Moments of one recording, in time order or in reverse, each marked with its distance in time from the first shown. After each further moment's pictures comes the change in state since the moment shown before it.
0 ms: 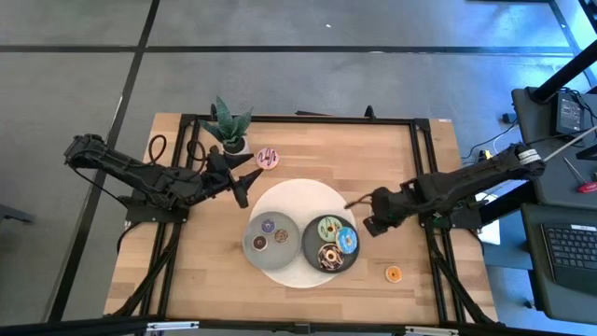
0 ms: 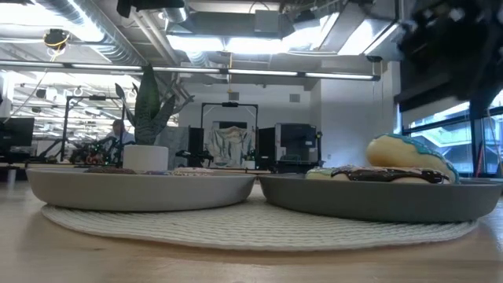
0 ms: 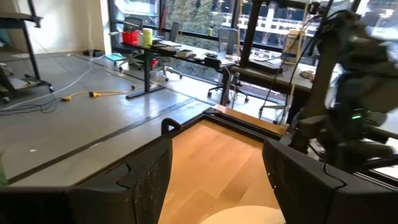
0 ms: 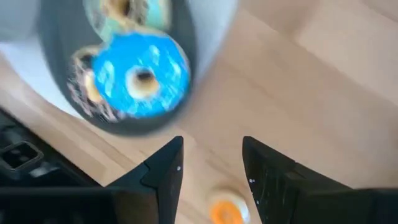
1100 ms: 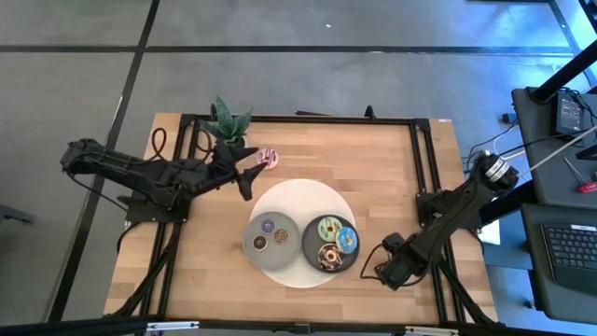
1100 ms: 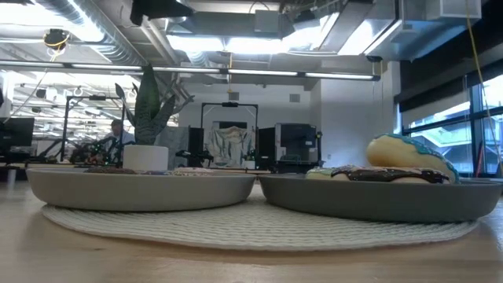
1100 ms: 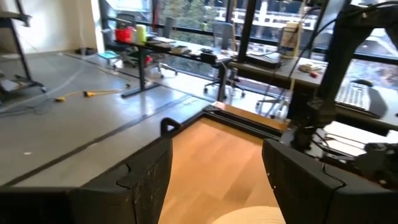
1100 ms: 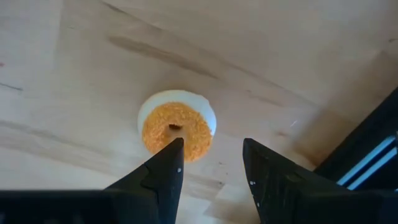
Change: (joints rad) left arm 0.139 0.004 0.000 0.002 0.170 0.036; right arm 0.515 0.405 0.077 -0.011 -0.097 0.587
